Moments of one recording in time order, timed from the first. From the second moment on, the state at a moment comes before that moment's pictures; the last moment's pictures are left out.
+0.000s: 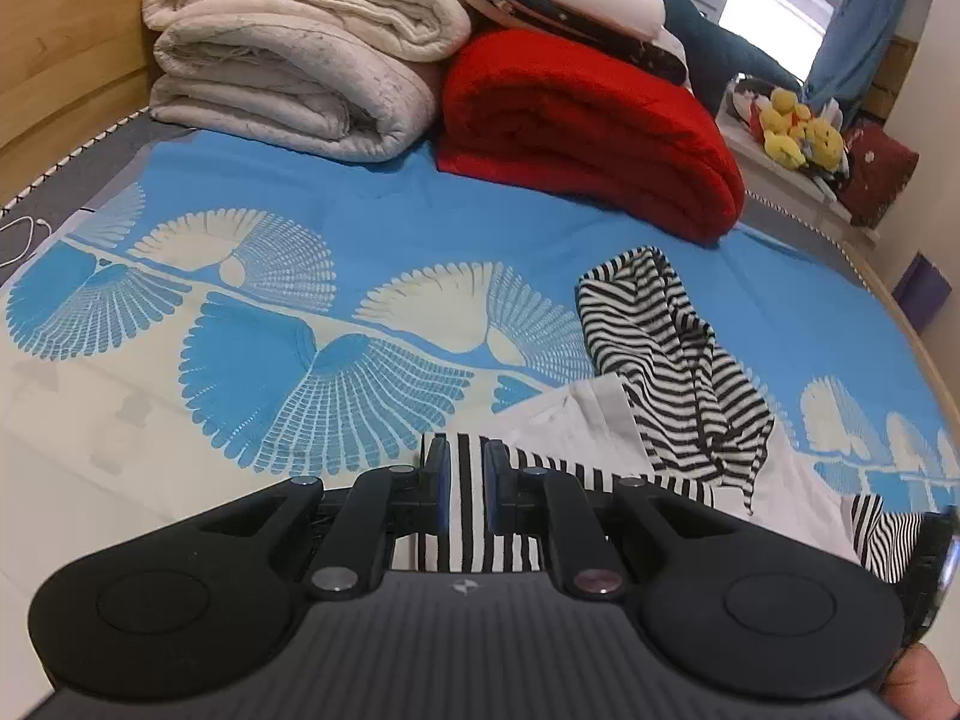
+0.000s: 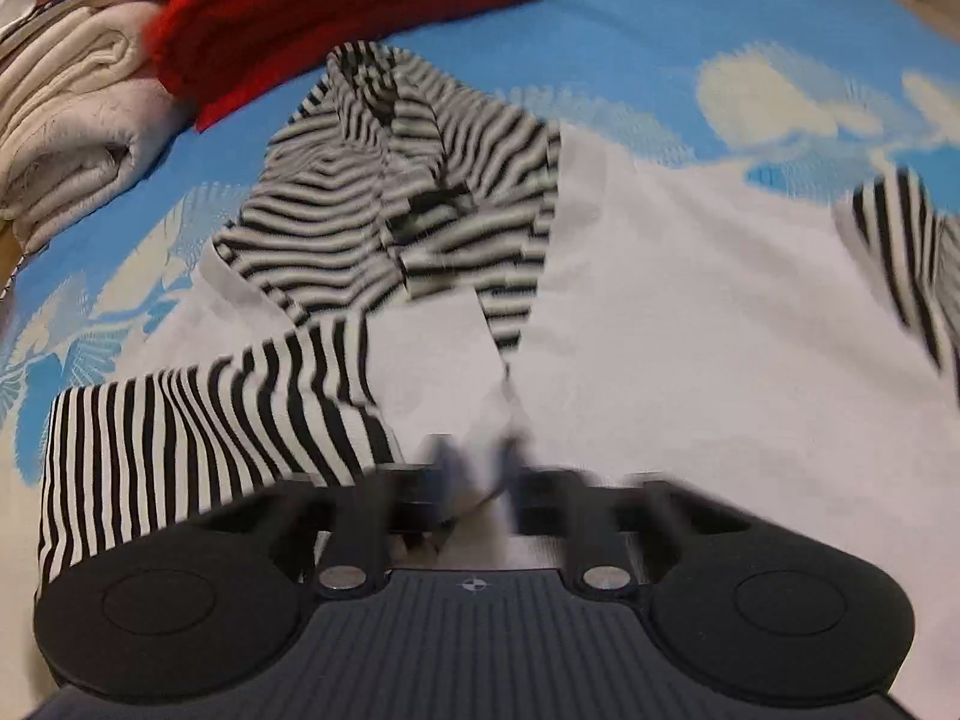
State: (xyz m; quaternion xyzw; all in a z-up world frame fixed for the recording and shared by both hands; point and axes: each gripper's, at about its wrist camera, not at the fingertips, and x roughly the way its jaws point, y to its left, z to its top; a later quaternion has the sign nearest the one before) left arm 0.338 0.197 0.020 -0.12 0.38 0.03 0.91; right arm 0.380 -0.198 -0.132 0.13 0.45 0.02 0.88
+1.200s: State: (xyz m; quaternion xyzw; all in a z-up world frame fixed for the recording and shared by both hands) left arm 0.321 0.106 -0.127 0.06 0.59 -0.11 0.80; right arm 0.327 -0.315 -0.129 0.09 0.53 -0.06 0.84
